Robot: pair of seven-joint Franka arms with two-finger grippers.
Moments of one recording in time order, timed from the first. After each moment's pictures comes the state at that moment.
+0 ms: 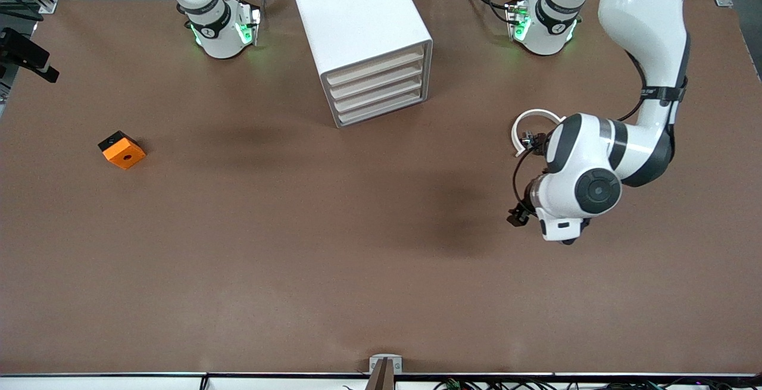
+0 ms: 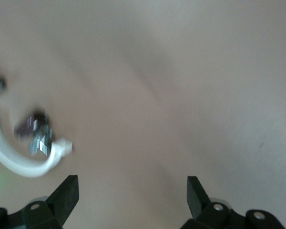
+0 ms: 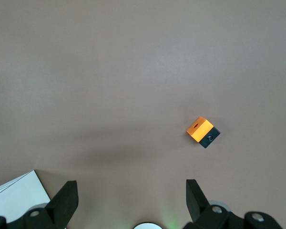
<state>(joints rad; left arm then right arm) -0.27 0.57 -0.05 -1.53 -0.09 1.80 -1.24 -0.04 -0.15 -0.06 -1.60 0.01 1.44 0.01</state>
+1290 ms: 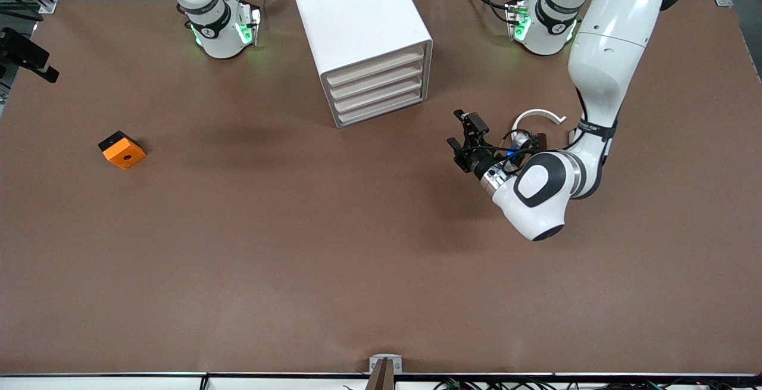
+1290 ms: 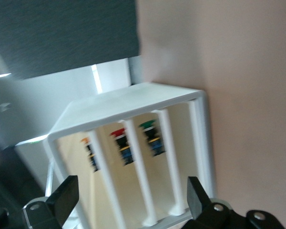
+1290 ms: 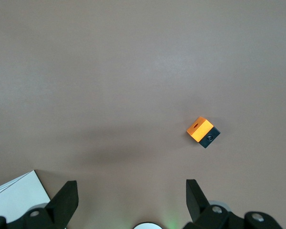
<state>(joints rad) -0.27 0.78 -0.06 -1.47 -0.84 1.20 -2.02 -0.04 -0.15 -0.06 -1.60 0.01 1.44 0.01</state>
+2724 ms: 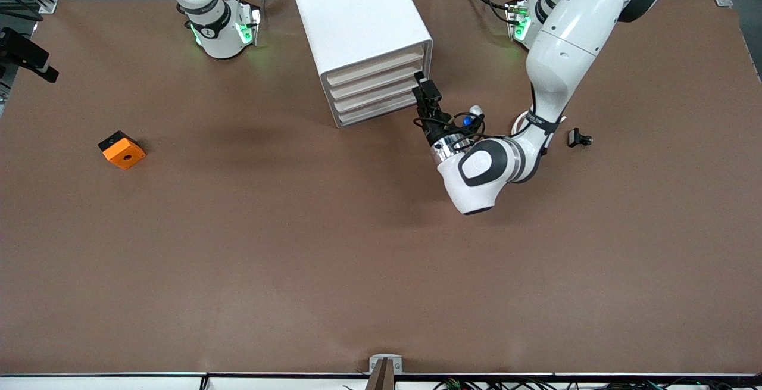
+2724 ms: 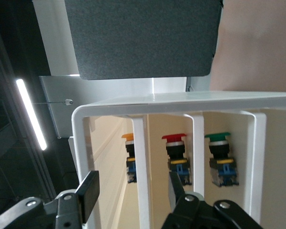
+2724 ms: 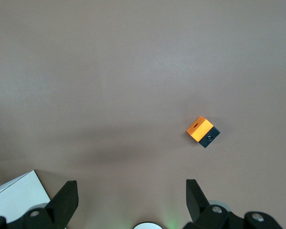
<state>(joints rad) -0.37 0.83 -0.17 -1.51 -0.95 1.13 -2.27 -0.04 -0.15 -0.07 -1.60 0.01 1.44 0.01</state>
